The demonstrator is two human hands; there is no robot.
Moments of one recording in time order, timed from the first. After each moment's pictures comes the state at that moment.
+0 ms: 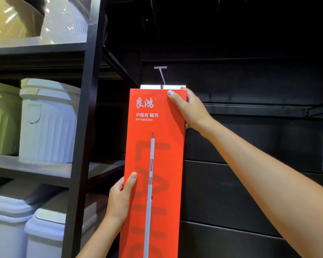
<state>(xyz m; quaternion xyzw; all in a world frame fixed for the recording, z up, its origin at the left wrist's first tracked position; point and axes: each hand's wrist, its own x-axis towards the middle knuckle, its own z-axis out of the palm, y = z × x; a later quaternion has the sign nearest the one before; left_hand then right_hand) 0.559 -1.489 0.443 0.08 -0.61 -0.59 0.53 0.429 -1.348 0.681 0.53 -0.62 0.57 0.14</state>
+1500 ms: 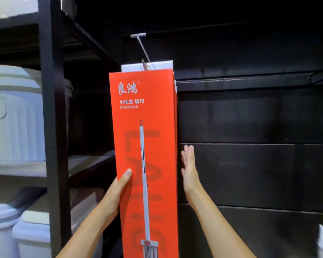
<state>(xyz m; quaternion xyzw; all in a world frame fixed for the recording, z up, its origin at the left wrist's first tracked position) 0.539 -1.517 0.435 0.07 -0.66 -0.66 0.36 0.378 -1.379 0.466 0.39 -0.53 0.75 -0.08</state>
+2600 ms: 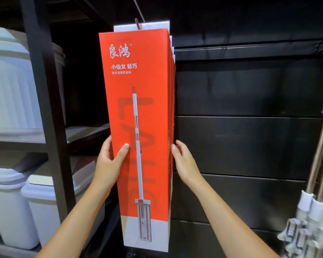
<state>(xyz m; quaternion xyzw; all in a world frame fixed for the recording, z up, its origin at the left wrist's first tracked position) 0.548 -1.510 0.411 0.10 -0.68 -0.51 0.52 0.366 -1.367 0.406 0.39 -0.67 0.63 -0.06</state>
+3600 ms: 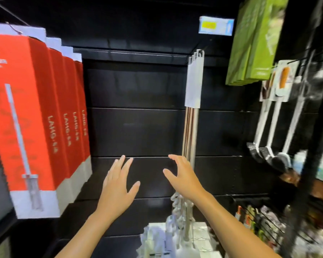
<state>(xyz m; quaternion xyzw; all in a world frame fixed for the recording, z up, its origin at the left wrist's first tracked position) 0.422 -1.157 0.309 0.13 -0.90 -0.17 0.38 0.293 -0.954 0.356 0.36 -0.83 0.41 0.11</state>
